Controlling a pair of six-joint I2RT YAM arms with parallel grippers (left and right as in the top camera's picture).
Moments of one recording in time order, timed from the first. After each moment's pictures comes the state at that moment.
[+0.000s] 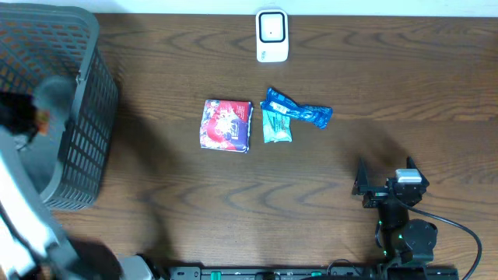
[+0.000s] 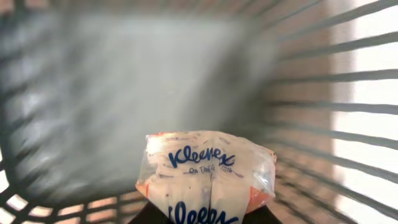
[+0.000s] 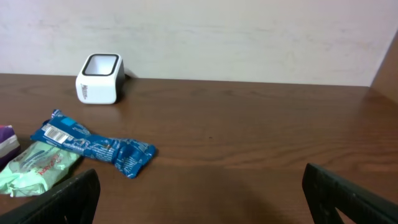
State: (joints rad) left arm 0.64 1.50 1.58 -1.01 0.04 -0.85; right arm 0.01 0.01 0.01 -0.07 0.00 -0.03
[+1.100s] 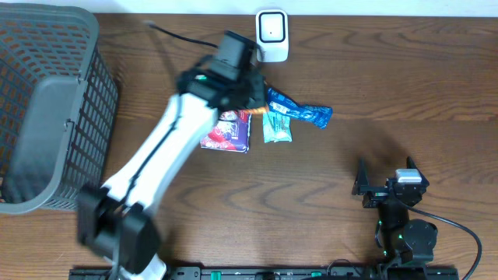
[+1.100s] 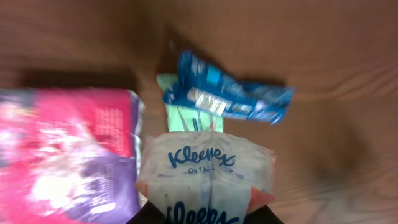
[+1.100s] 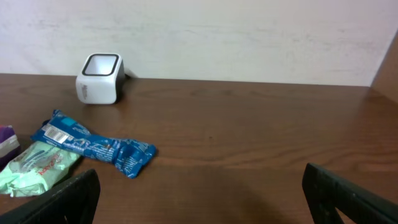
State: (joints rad) left arm -0.51 1.80 1.57 -0.80 0.14 -0.51; right arm 0.01 0.01 0.01 -0.07 0.00 -0.03
